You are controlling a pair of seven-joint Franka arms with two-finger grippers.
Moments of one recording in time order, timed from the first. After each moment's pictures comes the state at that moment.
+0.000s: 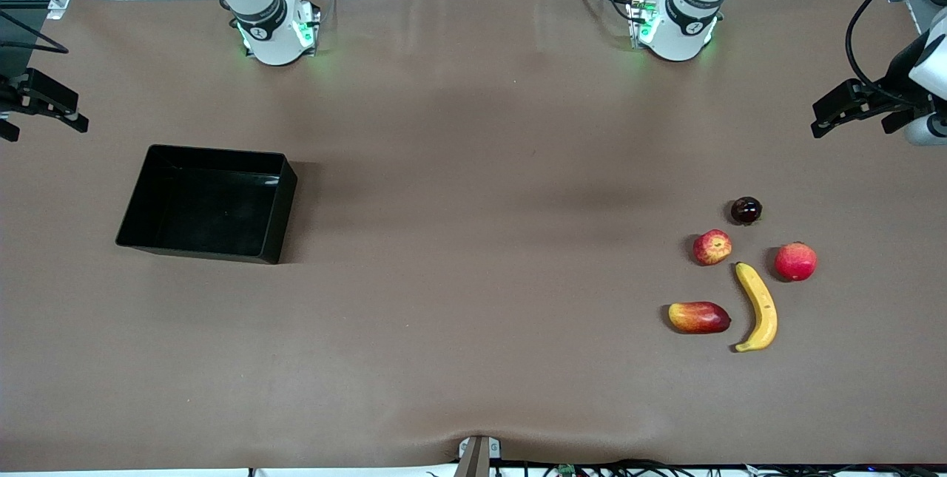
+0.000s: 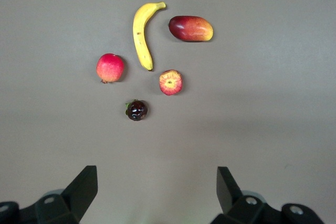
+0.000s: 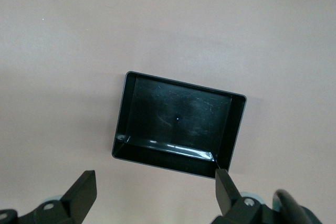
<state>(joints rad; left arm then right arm) 0.05 -0.02 -0.12 -1.54 0.03 1.52 -0.10 0.03 -0.03 -0.12 -1.54 0.03 1.51 -0.21</state>
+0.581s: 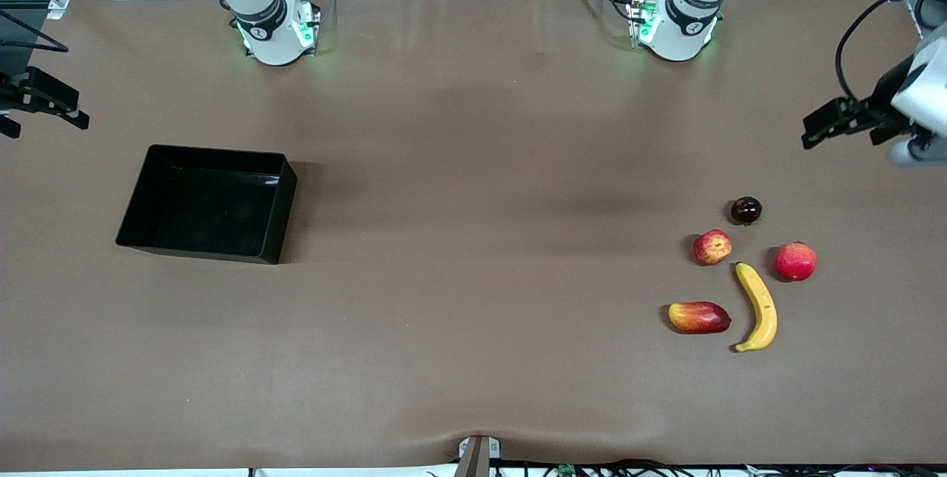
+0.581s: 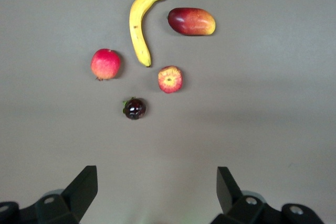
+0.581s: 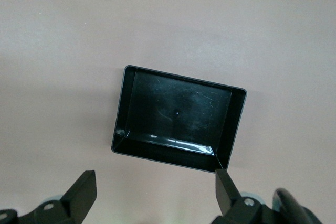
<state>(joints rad) 0.05 0.06 -0.11 -1.55 0.03 1.56 -0.10 0.03 -0.03 -0.12 -1.54 0.02 1.49 -0.21</state>
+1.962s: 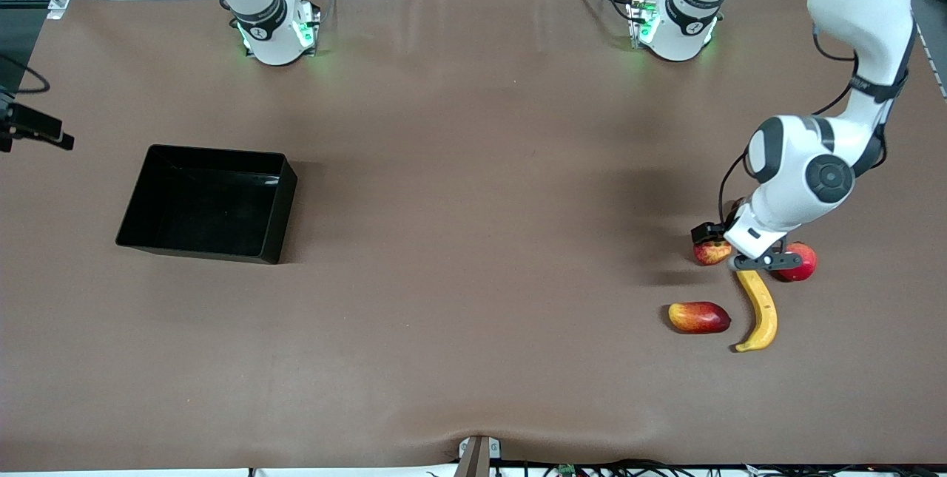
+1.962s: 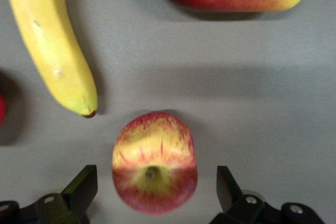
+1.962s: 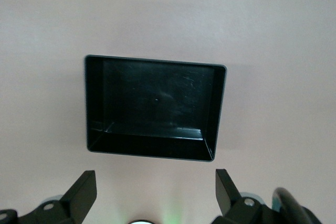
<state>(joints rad) 0.08 0.43 -0.11 -2.09 0.07 2.52 -0.10 -0.10 0.10 -0.13 -1.54 0.02 1.49 -0.21</state>
